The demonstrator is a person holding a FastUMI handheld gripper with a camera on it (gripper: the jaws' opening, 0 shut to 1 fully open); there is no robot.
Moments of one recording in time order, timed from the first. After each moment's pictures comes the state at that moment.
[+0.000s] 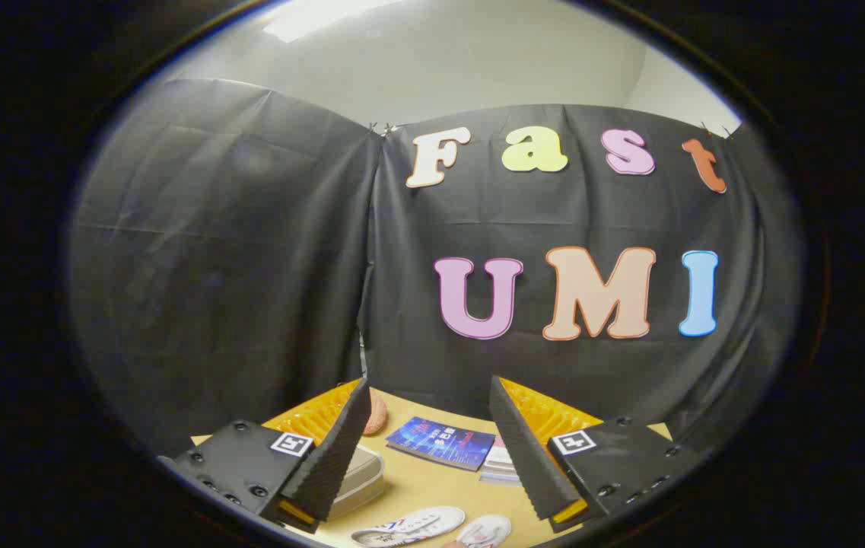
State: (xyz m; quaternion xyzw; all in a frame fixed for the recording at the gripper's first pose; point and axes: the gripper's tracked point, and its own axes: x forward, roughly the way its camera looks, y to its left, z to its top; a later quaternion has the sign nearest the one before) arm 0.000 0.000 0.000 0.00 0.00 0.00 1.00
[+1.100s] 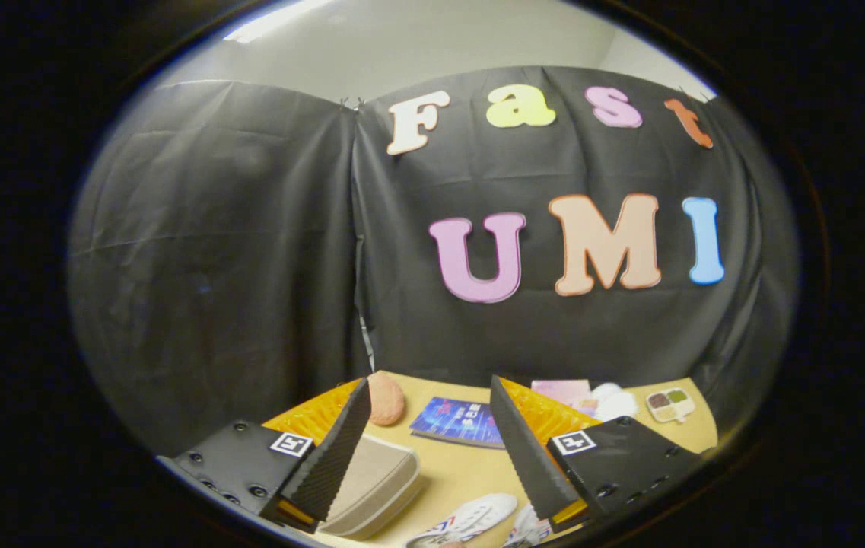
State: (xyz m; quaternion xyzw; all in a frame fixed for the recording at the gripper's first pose) arm 0.047 0.040 -0.067 0.08 0.09 -0.02 0.99
